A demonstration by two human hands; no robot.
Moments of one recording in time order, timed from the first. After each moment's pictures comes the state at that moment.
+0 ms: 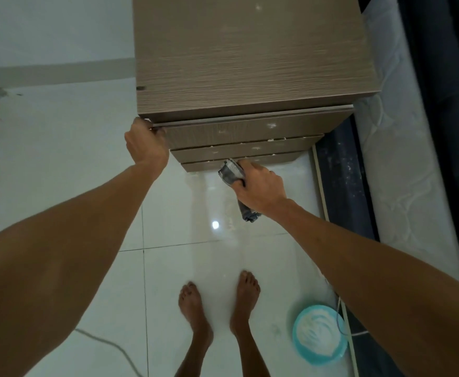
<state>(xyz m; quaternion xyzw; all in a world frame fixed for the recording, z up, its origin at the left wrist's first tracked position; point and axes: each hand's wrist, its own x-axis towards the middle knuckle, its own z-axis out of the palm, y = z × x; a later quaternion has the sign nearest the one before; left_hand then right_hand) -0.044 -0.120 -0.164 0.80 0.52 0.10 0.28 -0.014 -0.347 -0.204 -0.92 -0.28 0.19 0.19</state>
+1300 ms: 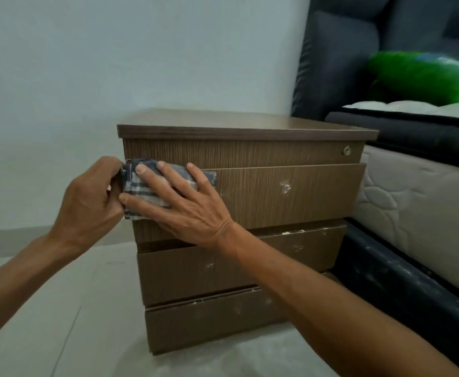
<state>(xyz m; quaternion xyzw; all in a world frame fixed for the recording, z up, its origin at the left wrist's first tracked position) -0.046 -0.020 -0.302 0.86 -0.07 0.50 0.11 0.068 -0.188 -0.328 -0.62 -0.53 -0.58 0.02</state>
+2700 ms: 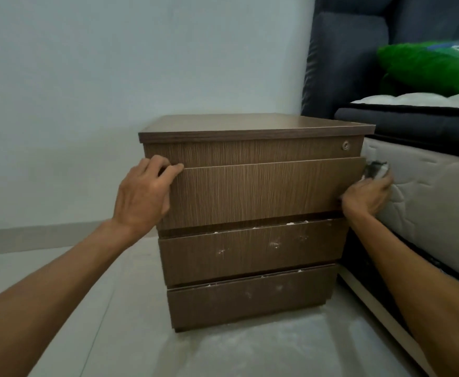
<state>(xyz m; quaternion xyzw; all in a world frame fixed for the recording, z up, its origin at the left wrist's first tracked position) -0.048 -0.070 -0.295 0.87 -0.04 0.48 -0.12 0.168 -0.414 -0.328 -0.72 0.17 -0.38 0.56</state>
